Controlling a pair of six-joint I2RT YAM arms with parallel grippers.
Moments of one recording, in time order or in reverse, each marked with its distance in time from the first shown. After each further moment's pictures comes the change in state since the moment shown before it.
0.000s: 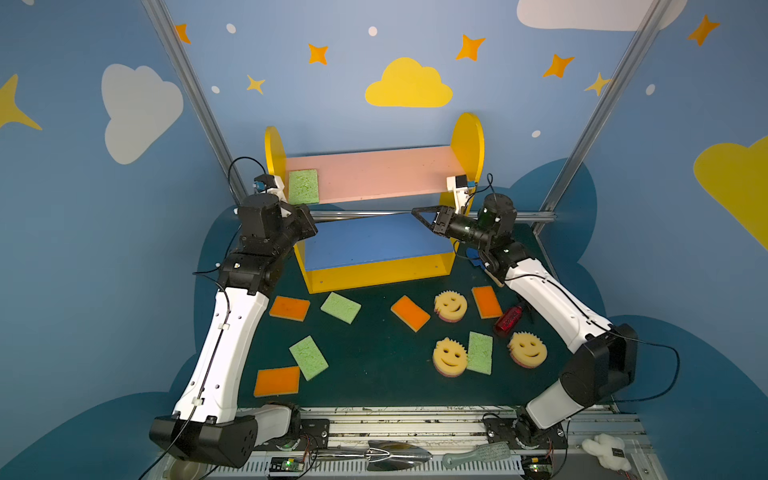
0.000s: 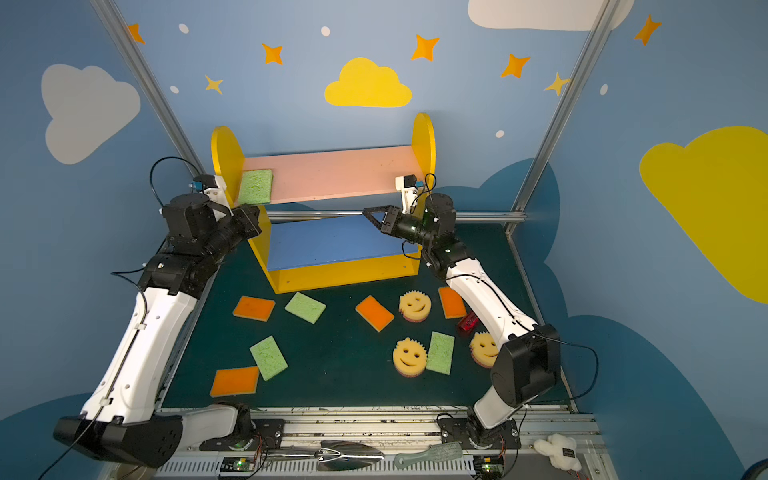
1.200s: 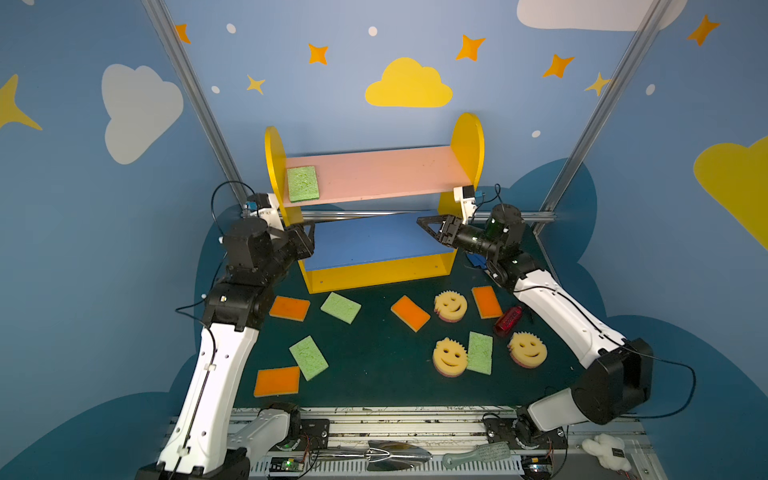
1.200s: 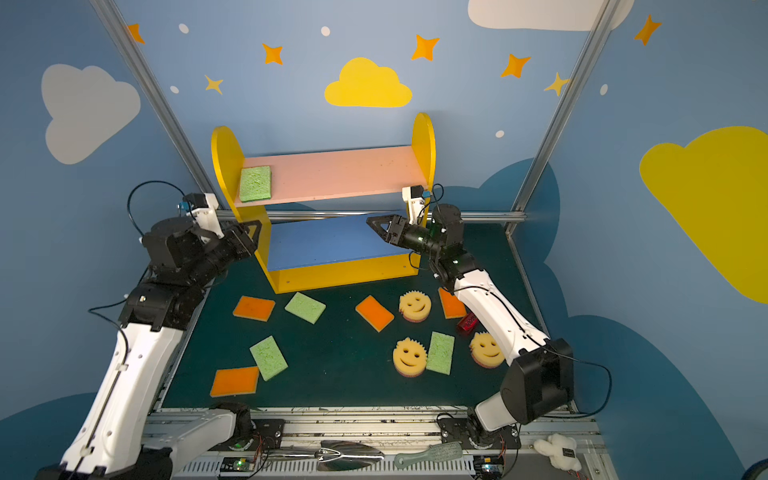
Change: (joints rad) left arm -0.024 -0.273 -0.254 -0.008 0.078 -0.023; right arm 0.010 -0.146 -0.166 -0.023 0.017 -0.029
